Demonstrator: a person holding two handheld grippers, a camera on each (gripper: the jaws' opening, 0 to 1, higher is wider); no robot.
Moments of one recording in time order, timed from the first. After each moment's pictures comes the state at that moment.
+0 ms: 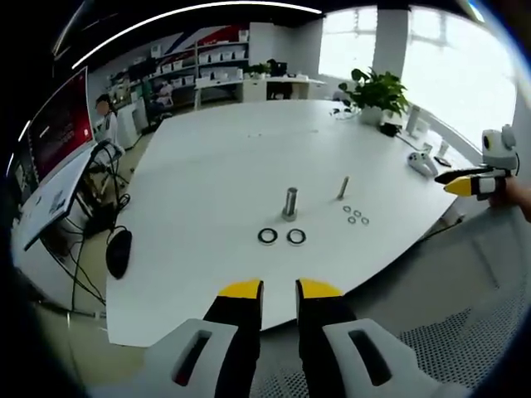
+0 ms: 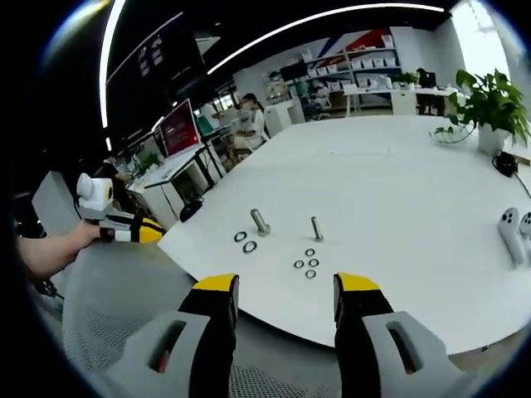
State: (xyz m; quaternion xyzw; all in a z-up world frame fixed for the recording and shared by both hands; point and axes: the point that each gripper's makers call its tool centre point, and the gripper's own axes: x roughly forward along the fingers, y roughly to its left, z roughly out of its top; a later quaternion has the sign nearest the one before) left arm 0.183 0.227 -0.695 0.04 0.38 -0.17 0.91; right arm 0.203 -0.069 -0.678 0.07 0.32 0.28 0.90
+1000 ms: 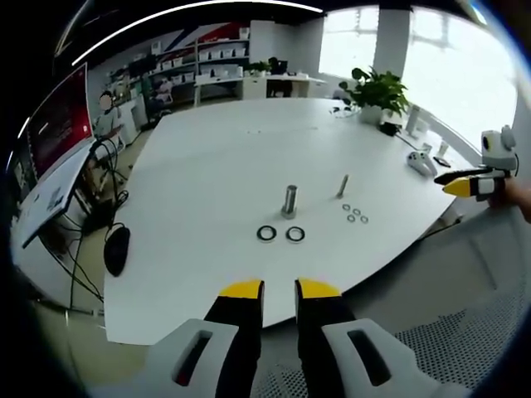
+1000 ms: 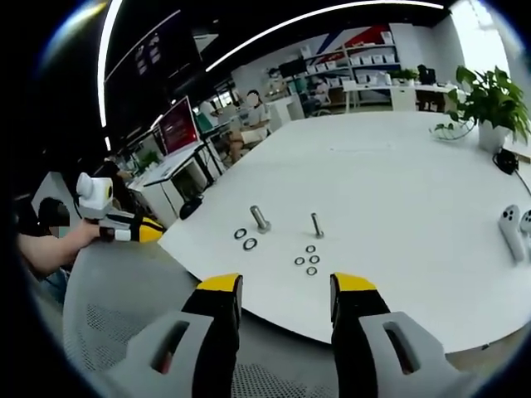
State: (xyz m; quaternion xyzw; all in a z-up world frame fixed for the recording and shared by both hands) left arm 0.182 0.227 -0.699 0.04 0.38 -0.17 0.91; right arm 0.201 -0.066 -0.681 0.07 0.33 0.28 0.90
